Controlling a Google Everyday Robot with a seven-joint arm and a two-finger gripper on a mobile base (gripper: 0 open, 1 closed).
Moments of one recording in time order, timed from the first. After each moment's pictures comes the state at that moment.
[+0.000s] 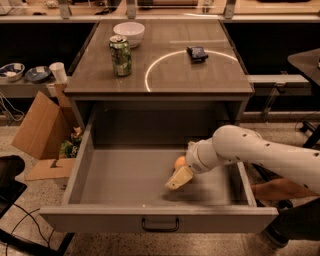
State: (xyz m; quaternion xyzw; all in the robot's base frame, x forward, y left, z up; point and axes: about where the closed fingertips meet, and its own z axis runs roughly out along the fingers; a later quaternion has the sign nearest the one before) arm 0.559 -0.071 0.603 -0.48 0.82 0.15 0.28
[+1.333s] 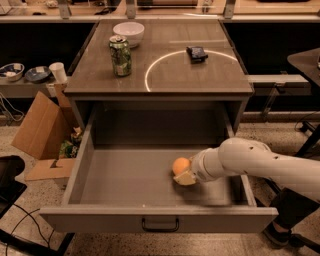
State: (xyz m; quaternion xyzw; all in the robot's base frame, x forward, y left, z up) arm 0.541 -0.094 0.594 -0.43 0.85 0.14 0.29
